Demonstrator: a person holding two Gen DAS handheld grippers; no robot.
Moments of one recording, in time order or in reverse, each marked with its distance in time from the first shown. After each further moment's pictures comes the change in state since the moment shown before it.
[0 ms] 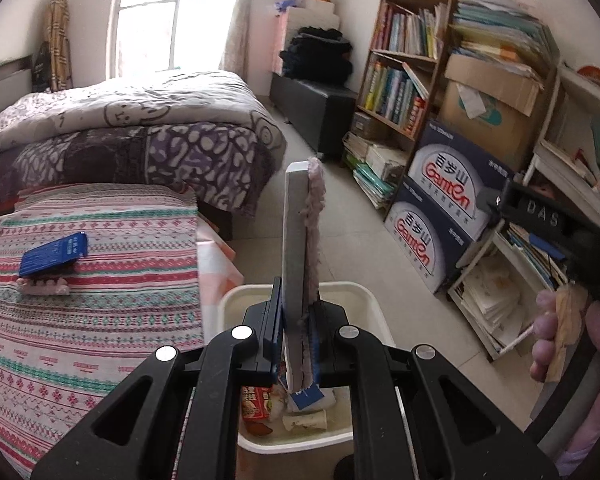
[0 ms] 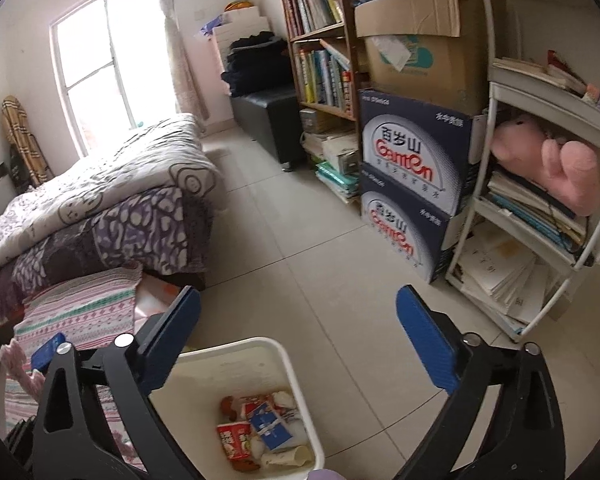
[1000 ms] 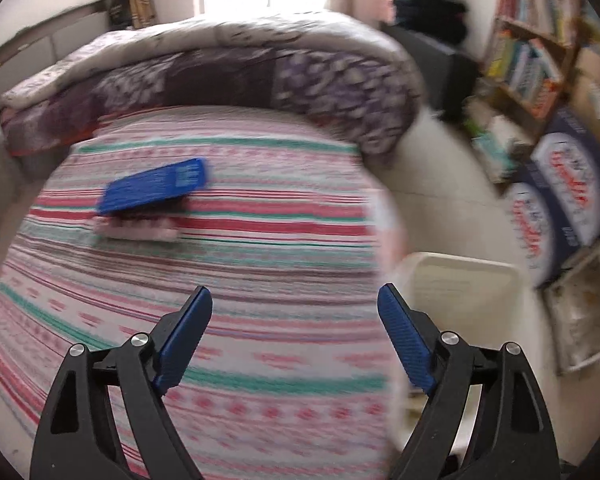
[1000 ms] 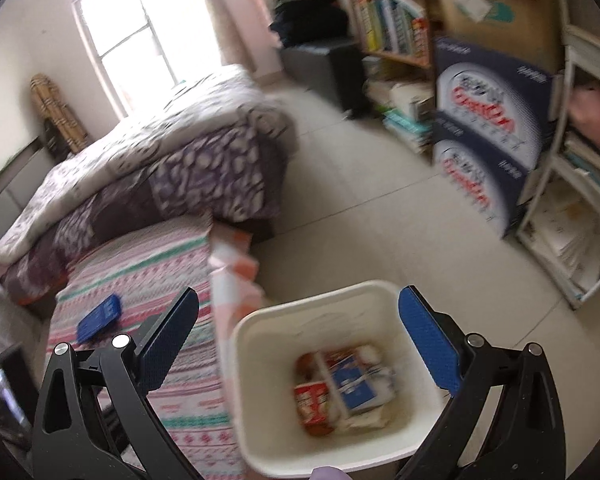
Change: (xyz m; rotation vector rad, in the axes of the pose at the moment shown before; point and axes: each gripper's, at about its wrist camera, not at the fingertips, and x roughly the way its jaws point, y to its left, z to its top) left arm 0.050 0.155 -0.012 -0.164 0.220 0.368; right arm 0.026 0.111 -0.038 -0.027 0.228 0.229
